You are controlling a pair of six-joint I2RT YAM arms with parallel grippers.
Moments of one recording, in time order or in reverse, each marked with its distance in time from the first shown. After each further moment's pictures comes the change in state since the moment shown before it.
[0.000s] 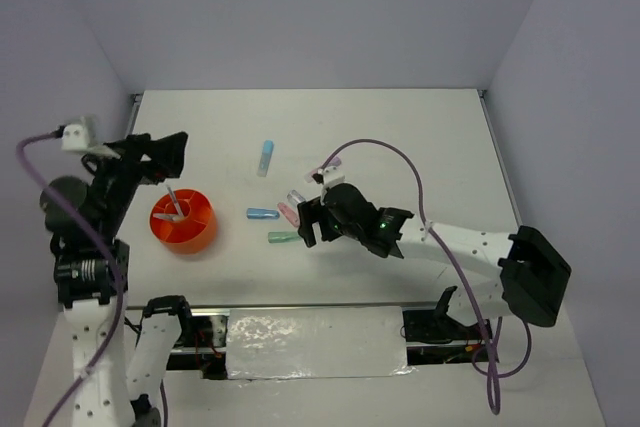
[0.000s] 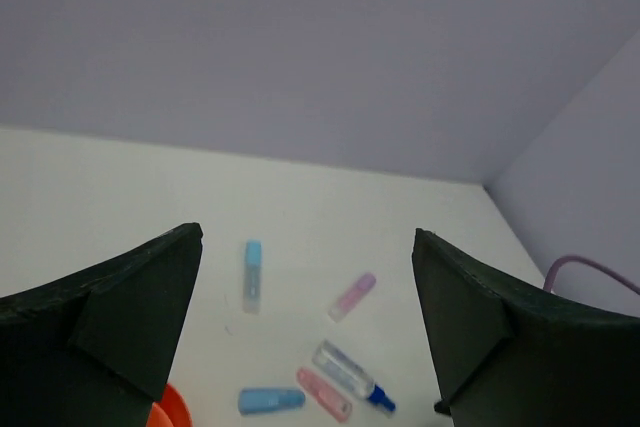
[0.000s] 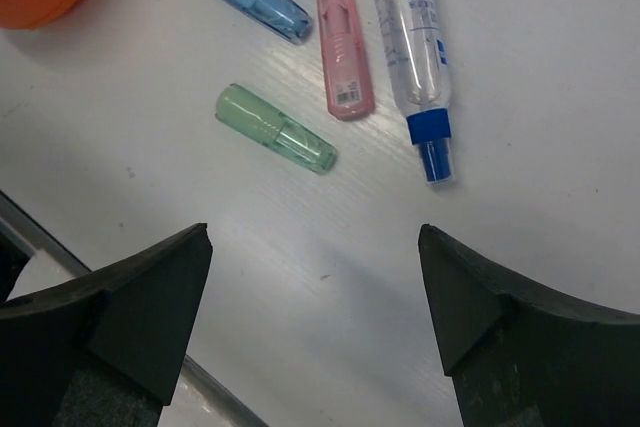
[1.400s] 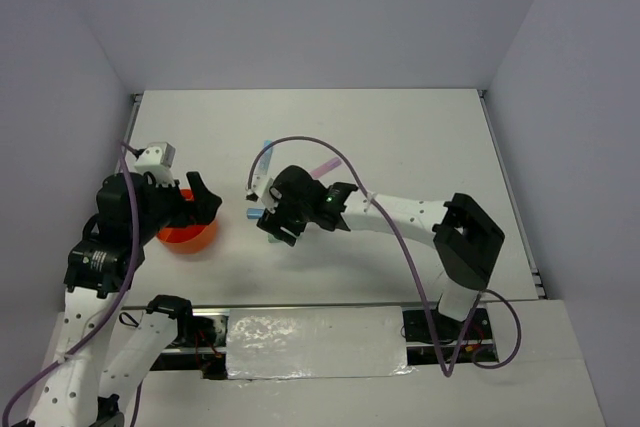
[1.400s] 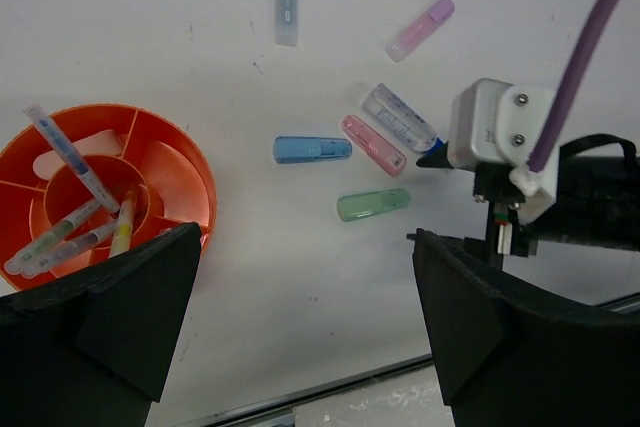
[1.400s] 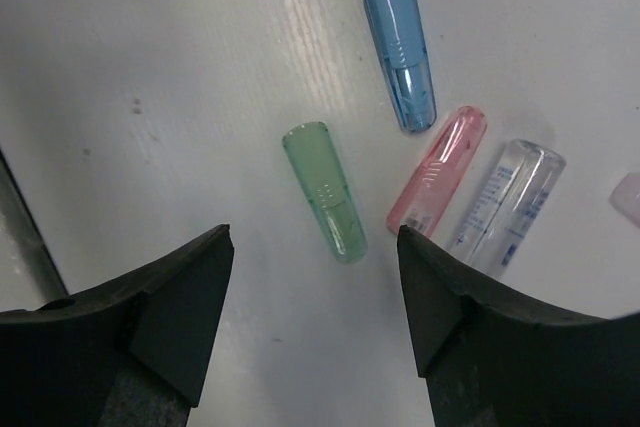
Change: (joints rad) left arm -0.316 0.068 -0.042 -0.549 -0.191 0.152; right arm 0.047 0.374 0.406 -0.183 -0.251 -0.603
